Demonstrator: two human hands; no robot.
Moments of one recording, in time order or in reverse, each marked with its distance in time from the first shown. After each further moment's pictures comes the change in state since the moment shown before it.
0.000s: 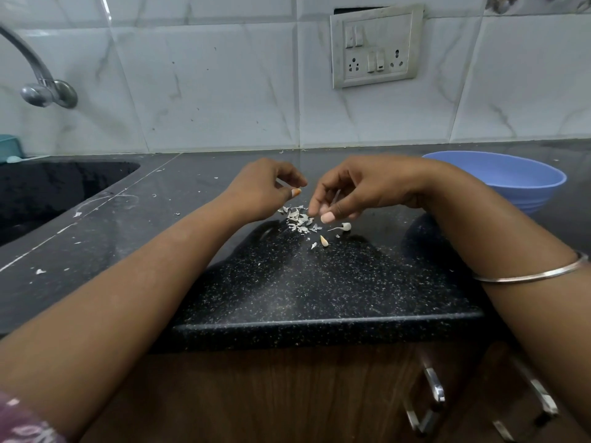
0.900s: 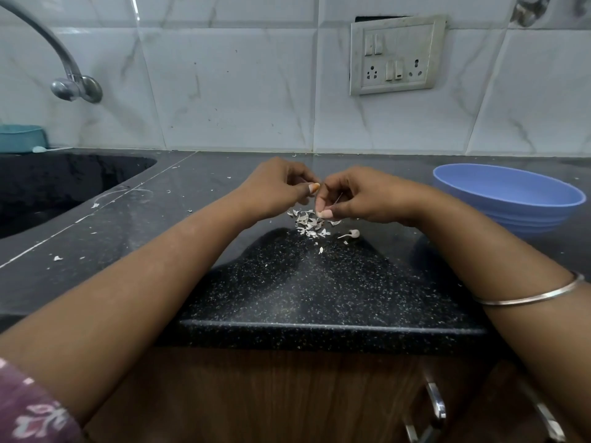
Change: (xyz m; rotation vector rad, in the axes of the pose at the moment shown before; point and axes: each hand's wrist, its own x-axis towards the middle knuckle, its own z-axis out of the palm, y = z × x) left_hand 0.000 0.001 -0.001 -0.237 -0.005 -0.053; right_hand 0.020 0.010 0.012 -0.098 0.190 -0.081
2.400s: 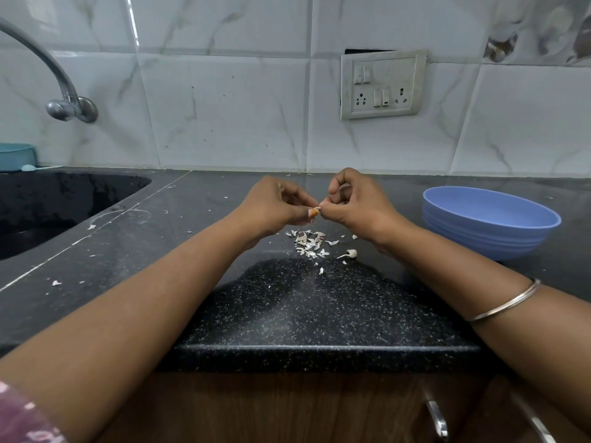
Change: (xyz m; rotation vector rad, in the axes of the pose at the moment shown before) left_hand -0.005 0.001 -0.004 -0.345 0.021 -0.060; right_hand 0.015 0.006 0.021 0.297 0.590 0.049
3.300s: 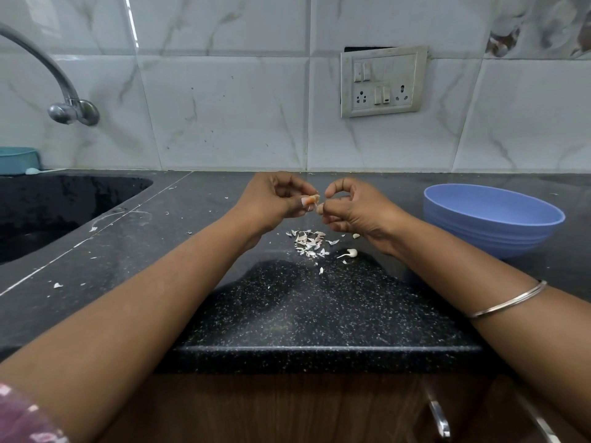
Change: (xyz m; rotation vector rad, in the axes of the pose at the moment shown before) left_hand 0.006 -0.005 0.000 -0.193 0.043 0.069; right_hand -0.003 -0.006 -0.002 0.357 -0.149 0.273
